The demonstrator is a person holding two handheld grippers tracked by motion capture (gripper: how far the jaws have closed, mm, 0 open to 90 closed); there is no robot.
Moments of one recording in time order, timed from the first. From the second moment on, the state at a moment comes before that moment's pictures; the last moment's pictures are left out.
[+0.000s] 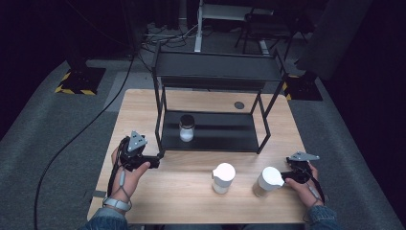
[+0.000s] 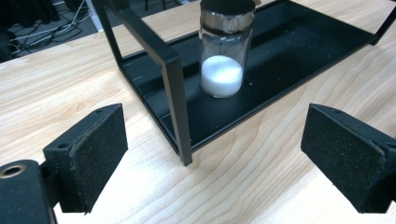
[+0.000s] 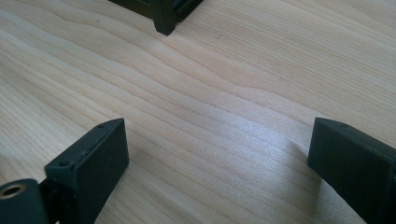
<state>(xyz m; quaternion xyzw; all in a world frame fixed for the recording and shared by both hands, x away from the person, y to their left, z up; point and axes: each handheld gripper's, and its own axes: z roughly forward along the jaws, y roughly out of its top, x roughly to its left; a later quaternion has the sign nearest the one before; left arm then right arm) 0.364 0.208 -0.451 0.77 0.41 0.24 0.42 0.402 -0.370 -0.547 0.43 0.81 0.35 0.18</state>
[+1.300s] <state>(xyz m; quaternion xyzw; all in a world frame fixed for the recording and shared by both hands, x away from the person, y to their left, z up) 0.331 0.246 -0.507 0.77 0.46 0.23 0.37 0.402 -0.370 -0.547 0.43 0.82 0.35 0.18</state>
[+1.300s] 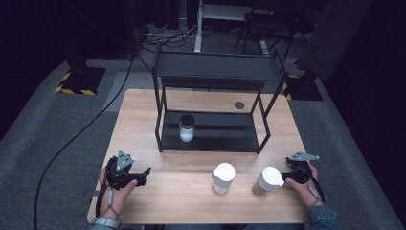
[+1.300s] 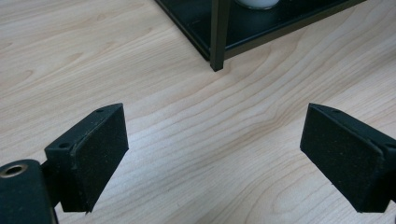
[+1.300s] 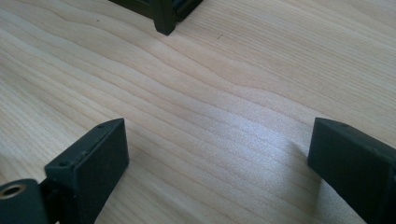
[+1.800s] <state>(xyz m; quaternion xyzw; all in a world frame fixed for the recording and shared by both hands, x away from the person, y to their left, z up) 0.324 0.252 -0.528 0.77 0.48 0.22 0.35 0.402 -0.370 -0.547 0.43 0.81 0.35 0.18</state>
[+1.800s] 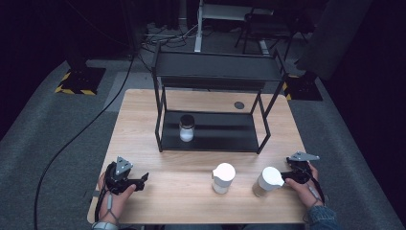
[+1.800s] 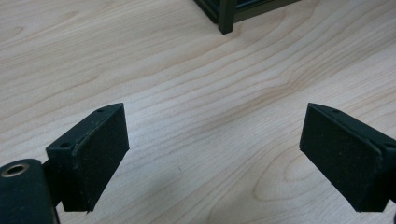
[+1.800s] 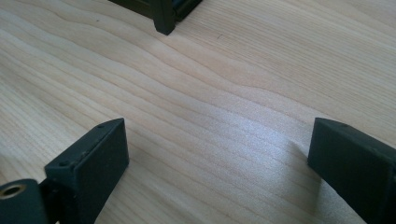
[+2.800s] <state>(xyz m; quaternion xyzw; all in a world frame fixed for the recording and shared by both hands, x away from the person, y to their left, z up) 0.320 0.250 -0.547 0.78 0.50 0.20 0.32 0.402 -0.371 -0.547 0.43 0.82 0.35 0.18</state>
